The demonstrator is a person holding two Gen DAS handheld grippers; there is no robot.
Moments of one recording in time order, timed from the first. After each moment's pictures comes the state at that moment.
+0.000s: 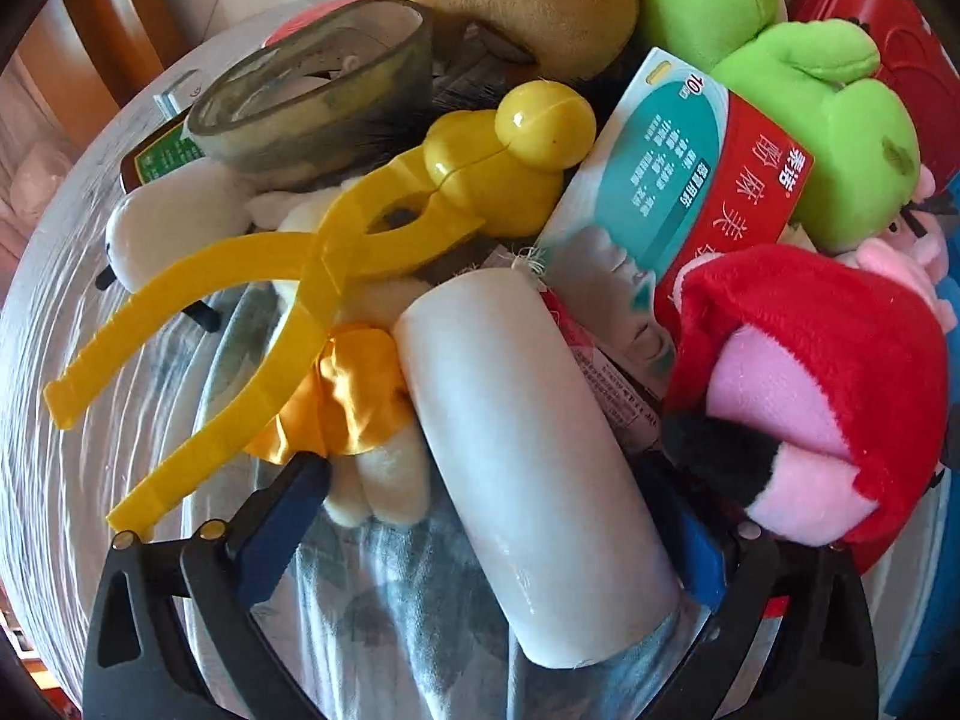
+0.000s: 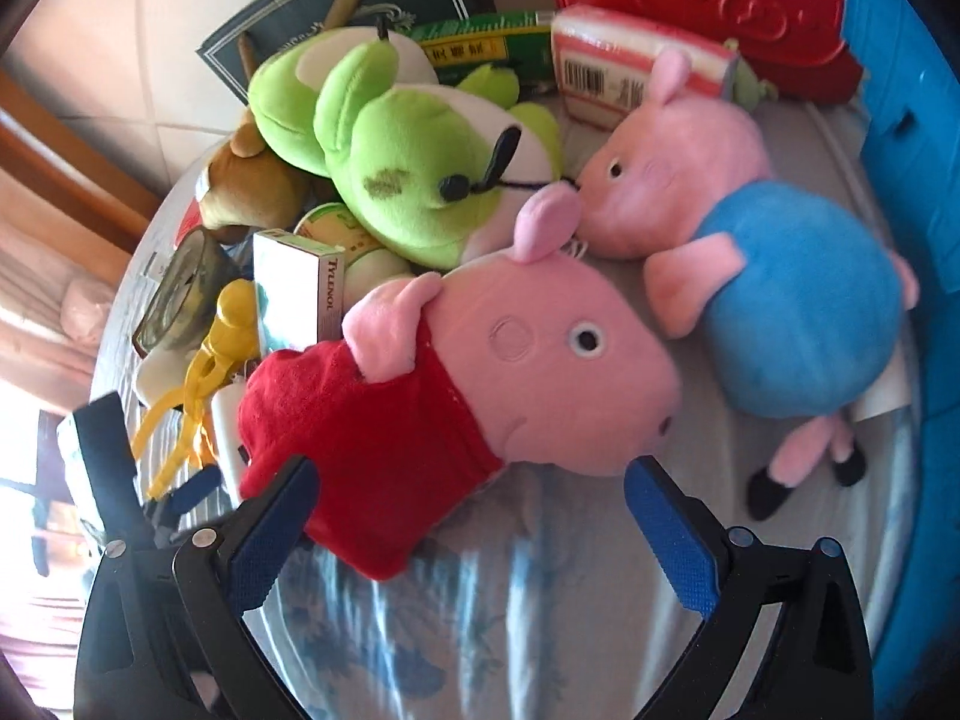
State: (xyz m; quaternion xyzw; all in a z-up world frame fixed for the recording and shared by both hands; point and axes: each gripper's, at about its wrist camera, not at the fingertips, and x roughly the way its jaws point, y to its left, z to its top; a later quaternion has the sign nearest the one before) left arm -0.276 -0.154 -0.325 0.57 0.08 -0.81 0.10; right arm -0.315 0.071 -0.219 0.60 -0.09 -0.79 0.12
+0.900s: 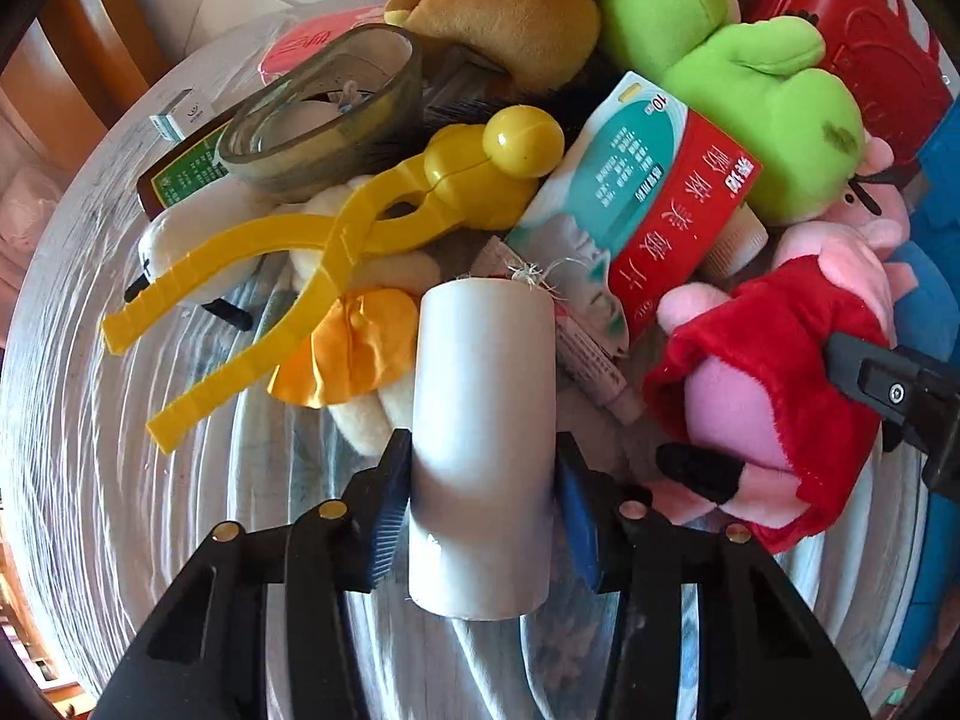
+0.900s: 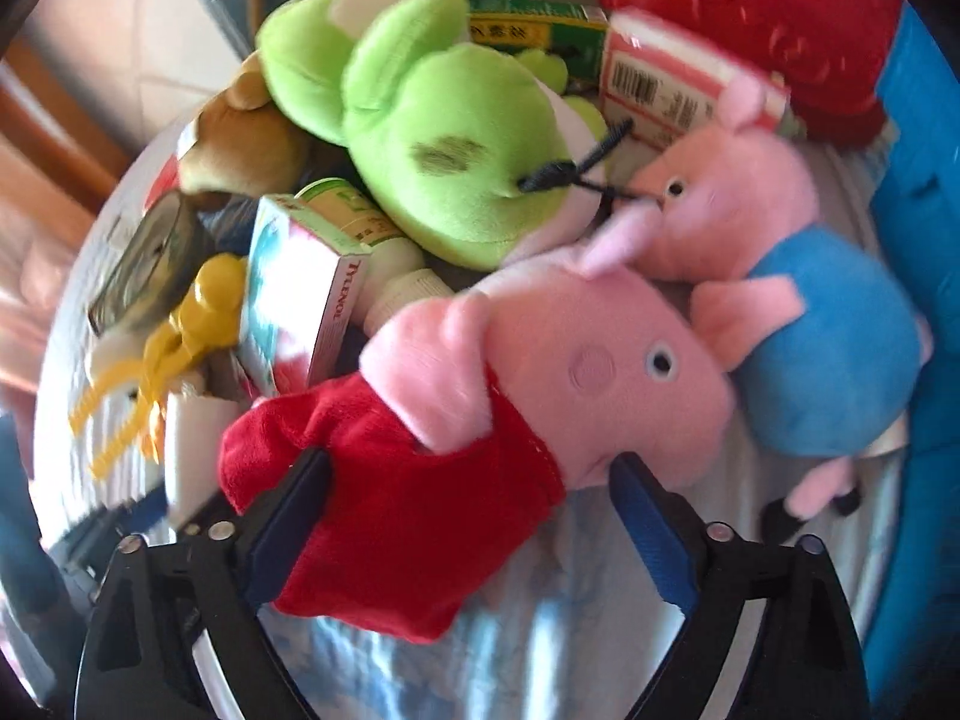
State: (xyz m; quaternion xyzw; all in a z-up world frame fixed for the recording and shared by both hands) left arm -0.264 -0.151 -0.290 0.59 0.07 -0.80 0.06; right arm -0.312 0.029 -0.216 0.60 0.01 -0.80 0.10
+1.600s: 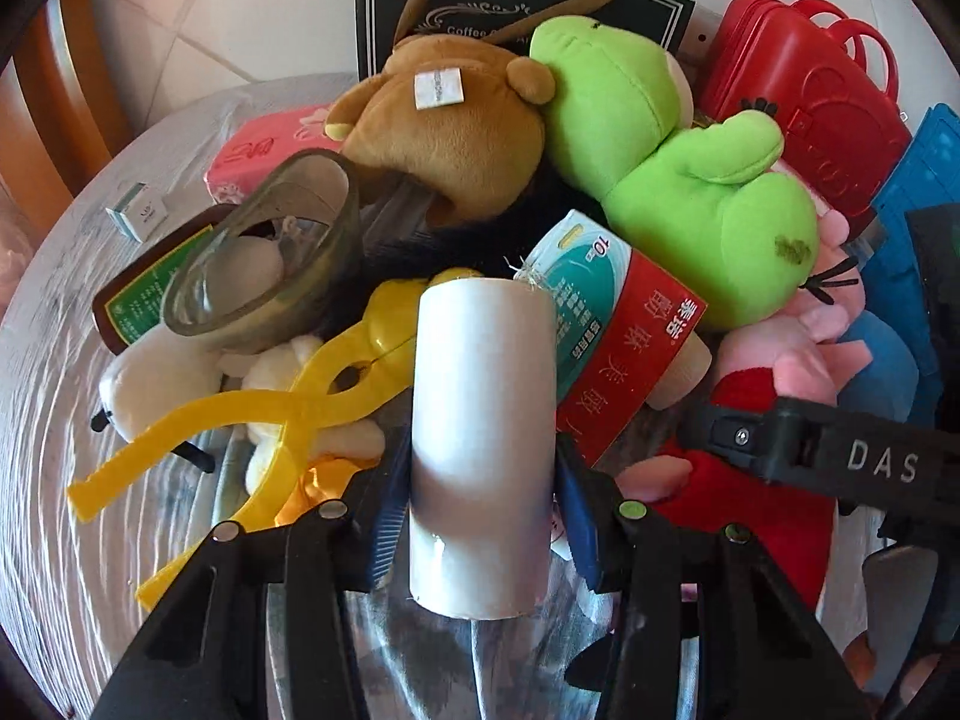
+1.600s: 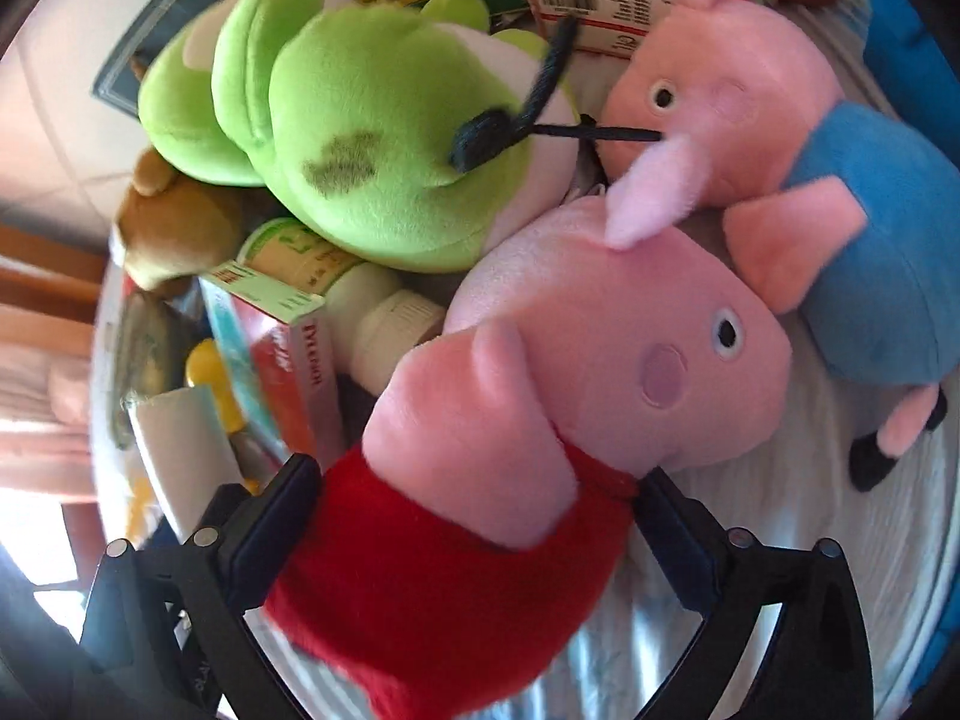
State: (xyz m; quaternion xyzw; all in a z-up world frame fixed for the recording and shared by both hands) left arm -0.297 -0.161 -0.284 0.52 0.08 -0.85 0.01; right arm -0.344 0.040 -0.247 0.64 -0.14 -0.75 0.05
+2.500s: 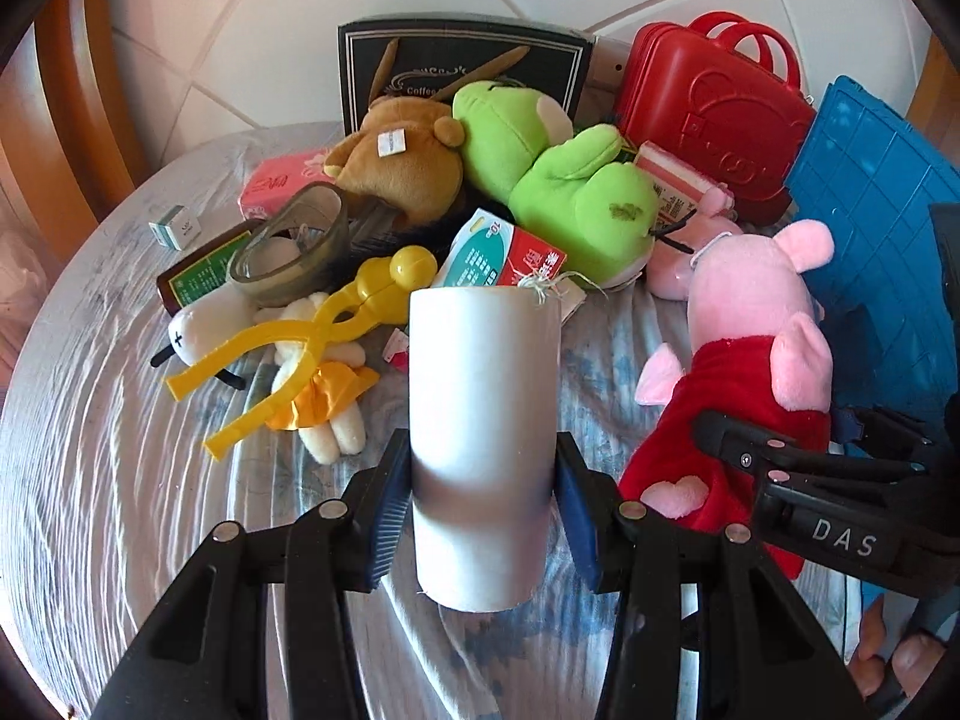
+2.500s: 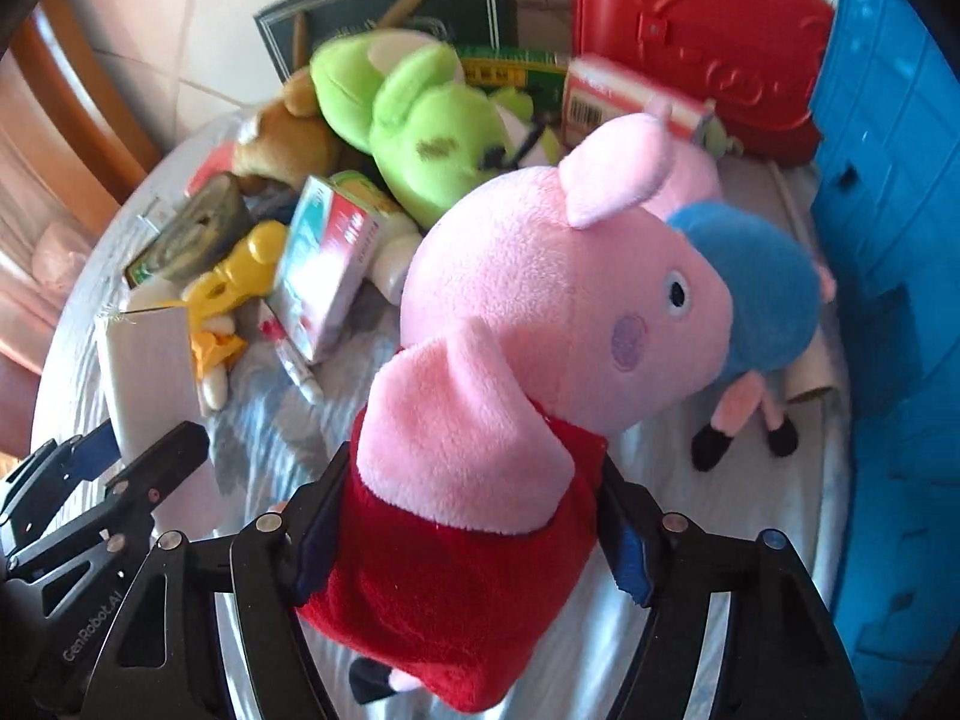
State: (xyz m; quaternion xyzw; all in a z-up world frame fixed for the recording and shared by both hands) left arm -0.199 -0.121 -0.210 0.47 0.06 -0.88 0.00; right arm -0.233 0.061 -0.170 0.54 0.01 -0.83 0.11
